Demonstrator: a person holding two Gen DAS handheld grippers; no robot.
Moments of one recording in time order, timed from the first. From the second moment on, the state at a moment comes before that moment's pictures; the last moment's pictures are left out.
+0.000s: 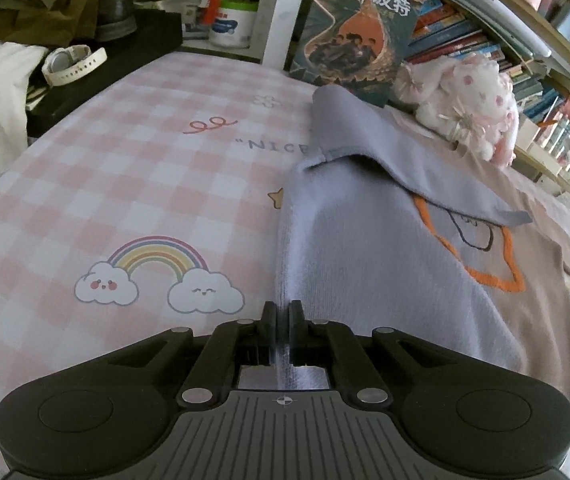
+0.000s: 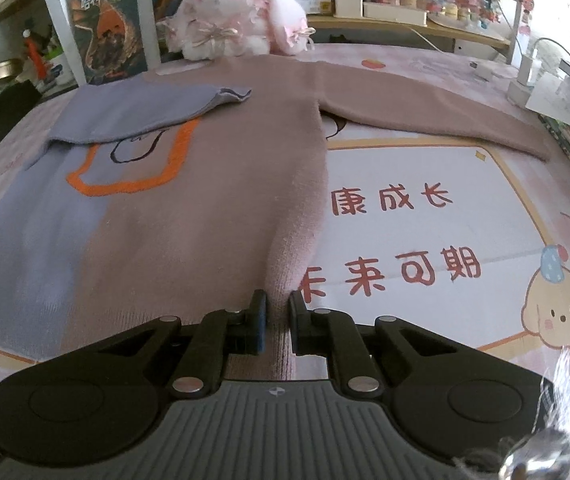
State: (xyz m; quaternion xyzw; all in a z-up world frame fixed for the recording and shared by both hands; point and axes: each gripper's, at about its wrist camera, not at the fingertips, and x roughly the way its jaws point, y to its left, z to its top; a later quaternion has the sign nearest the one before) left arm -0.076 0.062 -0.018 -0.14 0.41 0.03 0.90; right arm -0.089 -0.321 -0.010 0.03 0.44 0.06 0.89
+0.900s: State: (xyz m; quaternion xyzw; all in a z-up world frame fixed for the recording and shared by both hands) left arm -0.106 0.015 0.014 -0.02 0.35 -0.04 0.94; right arm -0.133 -0.316 0.016 0.09 0.38 -0.03 0.92
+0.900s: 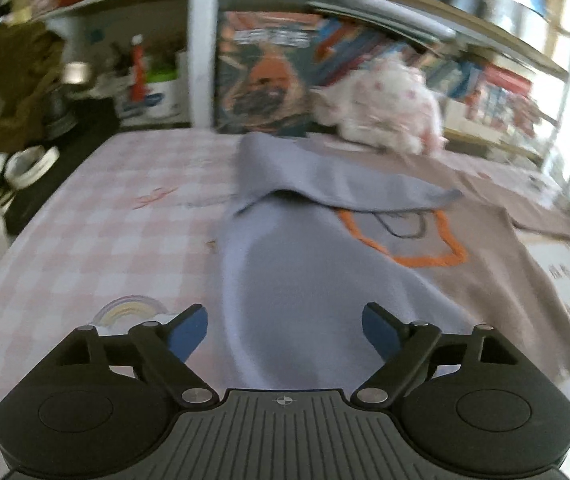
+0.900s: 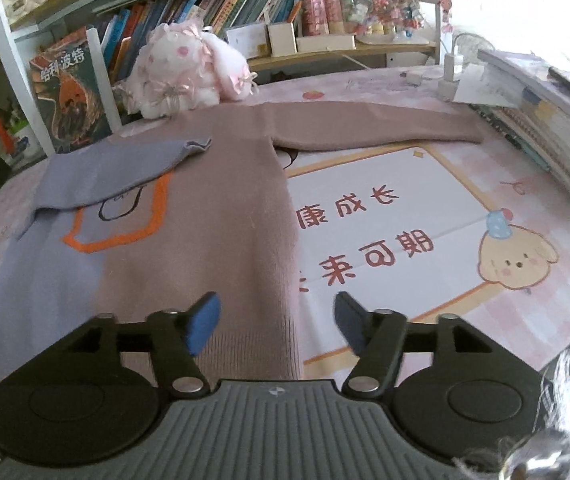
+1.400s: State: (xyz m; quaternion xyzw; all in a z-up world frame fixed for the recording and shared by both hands) left arm -0.107 -0.025 0.002 -0.01 0.37 -0.04 0.93; right arm -0.135 -0.375 0.010 0.13 0.39 -0.10 0.91
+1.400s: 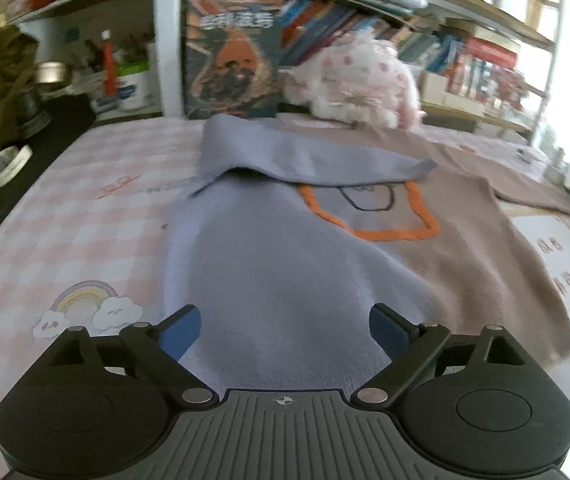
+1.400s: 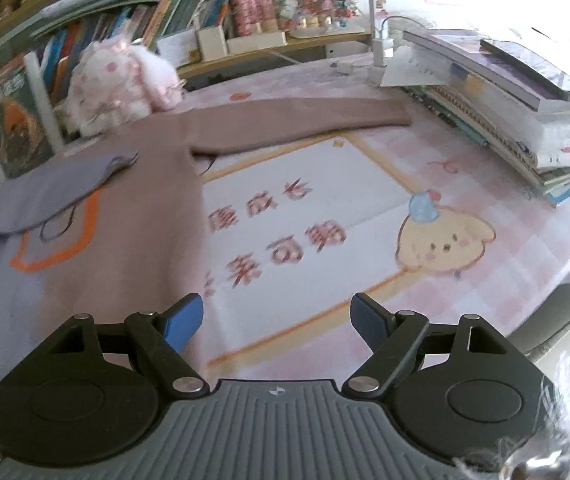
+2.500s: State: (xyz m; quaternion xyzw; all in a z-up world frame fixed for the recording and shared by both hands) left arm -0.111 -0.179 0.003 -0.03 0.39 0.15 0.91; right arm 0.061 -0.575 -0.032 0.12 0.42 -0.07 0.90
